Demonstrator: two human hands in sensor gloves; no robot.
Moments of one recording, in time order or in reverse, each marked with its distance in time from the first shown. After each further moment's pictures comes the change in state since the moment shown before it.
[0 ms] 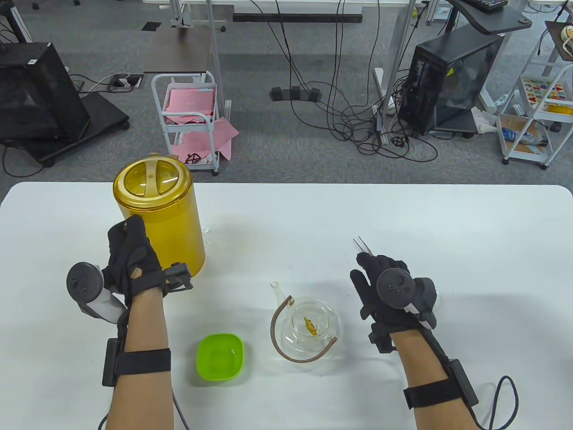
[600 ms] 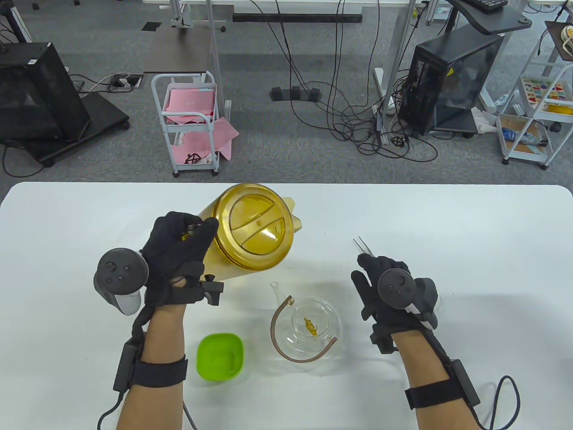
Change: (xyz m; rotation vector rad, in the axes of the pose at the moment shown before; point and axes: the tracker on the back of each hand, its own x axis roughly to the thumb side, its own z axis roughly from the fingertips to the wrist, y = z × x) left_hand 0.109 -0.068 0.057 -0.384 -0.558 -0.376; right_hand -0.002 0.000 0.001 0.007 0.000 0.005
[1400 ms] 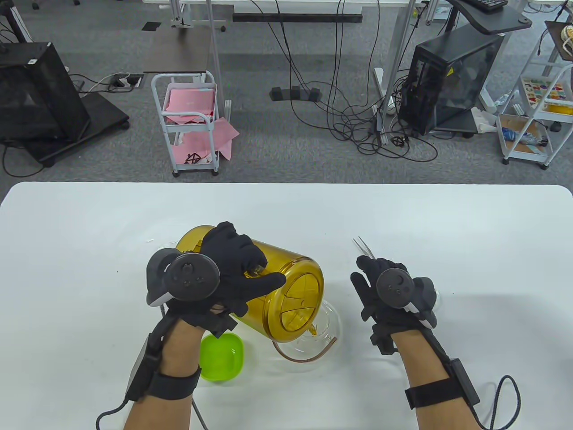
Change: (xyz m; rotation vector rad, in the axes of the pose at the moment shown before) left_hand 0.065 -0.047 0.005 -0.504 -0.307 -0.254; right_hand -0.001 0.003 0.000 0.031 0.003 0.007
